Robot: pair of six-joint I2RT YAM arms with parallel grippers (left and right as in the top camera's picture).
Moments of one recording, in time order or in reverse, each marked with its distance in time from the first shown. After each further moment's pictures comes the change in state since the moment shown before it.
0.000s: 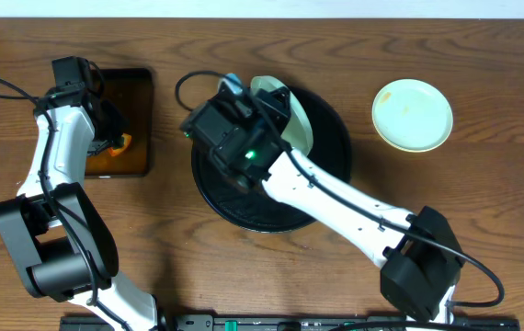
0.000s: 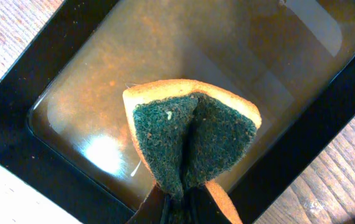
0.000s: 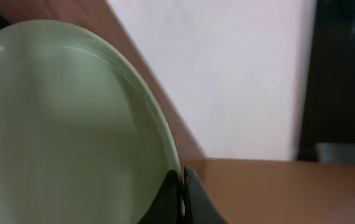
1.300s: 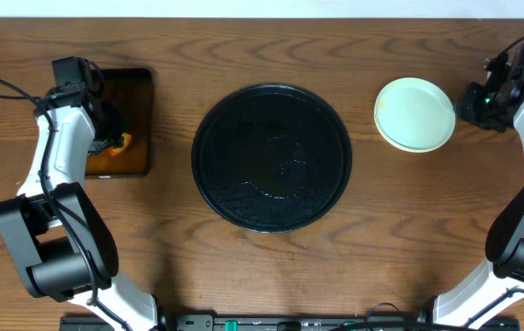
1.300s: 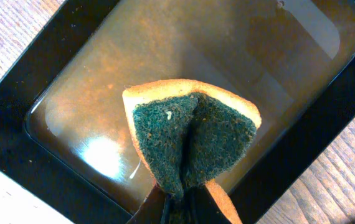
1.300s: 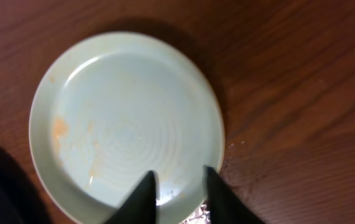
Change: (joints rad) left arm 0.000 0.000 -0.005 0.015 0.000 0.000; right arm -1.237 -0.048 -0.204 0.005 -1.395 0.443
